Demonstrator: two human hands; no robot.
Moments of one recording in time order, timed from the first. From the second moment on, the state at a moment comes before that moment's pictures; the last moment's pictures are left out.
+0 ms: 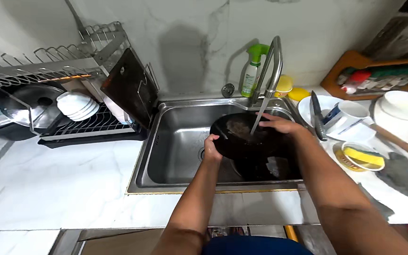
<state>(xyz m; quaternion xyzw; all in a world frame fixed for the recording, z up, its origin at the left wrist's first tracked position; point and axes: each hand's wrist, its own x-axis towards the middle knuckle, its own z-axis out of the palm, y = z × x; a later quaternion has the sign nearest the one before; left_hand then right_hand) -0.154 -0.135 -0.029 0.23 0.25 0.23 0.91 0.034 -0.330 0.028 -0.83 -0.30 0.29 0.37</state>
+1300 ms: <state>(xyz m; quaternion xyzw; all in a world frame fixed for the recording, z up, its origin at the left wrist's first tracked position) -0.101 -0.200 -0.061 0.96 0.02 0.01 0.28 -0.038 -0.338 -0.024 -0.82 0.01 0.13 0.56</state>
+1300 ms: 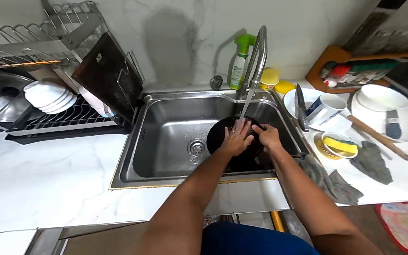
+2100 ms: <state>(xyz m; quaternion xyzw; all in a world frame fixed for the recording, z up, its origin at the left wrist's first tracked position) -0.126 -0.101 -0.084 0.74 0.26 0.05 0.62 -0.032 -0.348 -0.022 -0.79 0.02 0.17 0.59</state>
